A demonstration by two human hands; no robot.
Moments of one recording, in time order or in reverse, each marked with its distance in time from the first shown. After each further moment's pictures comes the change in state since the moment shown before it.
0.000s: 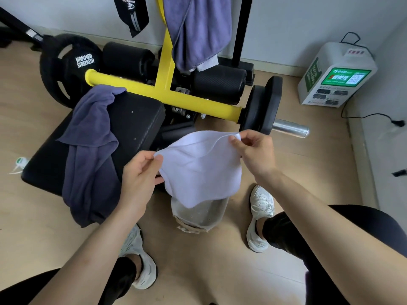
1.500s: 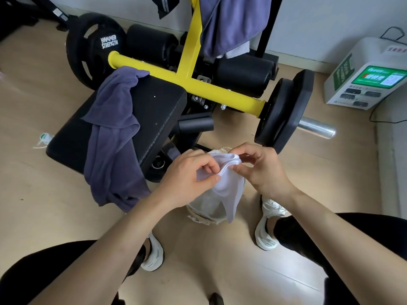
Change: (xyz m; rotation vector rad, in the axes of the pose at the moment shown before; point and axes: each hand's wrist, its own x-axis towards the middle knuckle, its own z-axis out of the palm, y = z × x) left_hand -0.010 -0.004 0.017 0.603 -0.398 0.523; right_hand -0.041 -0.002 0.017 -0.083 -0.440 -0.289
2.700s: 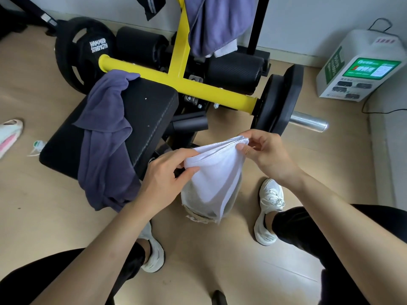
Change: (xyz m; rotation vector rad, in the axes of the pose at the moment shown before) left_hand -0.012 -0.021 -0.008 0.140 0.266 0.155; right_hand 0.013 0.010 -0.032 -0.019 0.065 0.123
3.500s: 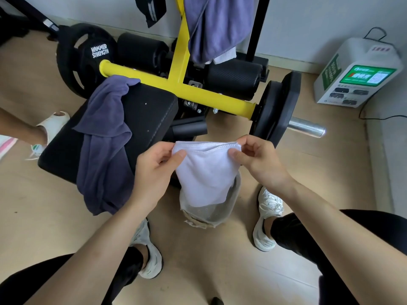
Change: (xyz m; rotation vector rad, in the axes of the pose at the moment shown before) left_hand 0.018 0.017 -0.012 -0.500 0.153 -0.547; right_hand -0.005 -0.012 0.016 0.168 0.020 0.087
